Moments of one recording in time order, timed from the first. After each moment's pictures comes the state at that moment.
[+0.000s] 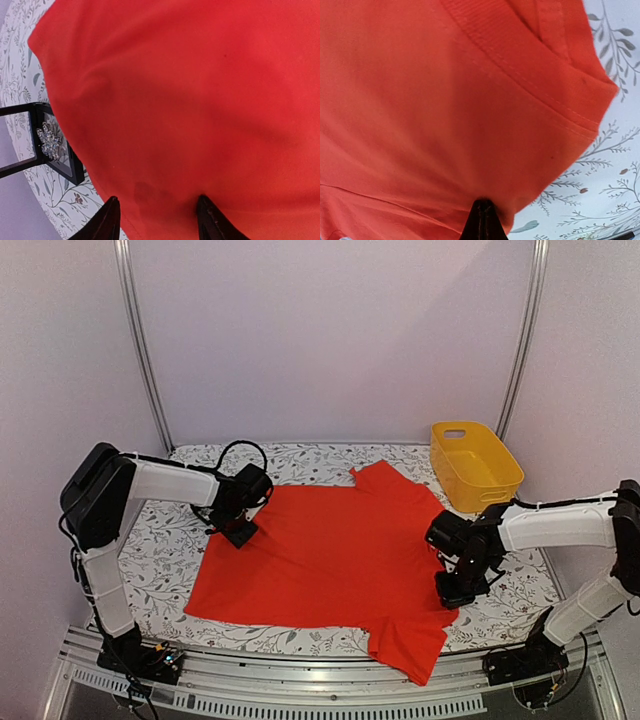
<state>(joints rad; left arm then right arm) -0.60 1.92 1.17 -0.58 -0.46 0.08 0.77 1.48 0.76 -0.83 -0.01 0.67</state>
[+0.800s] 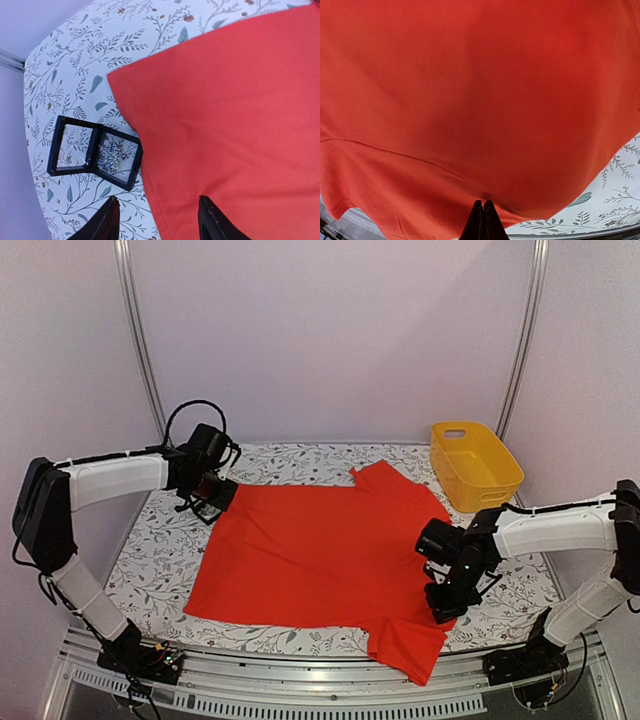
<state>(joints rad) -0.49 1.66 1.14 -0.49 -0.33 0.05 0.87 1.47 0.76 -0.86 -0.16 0.71</state>
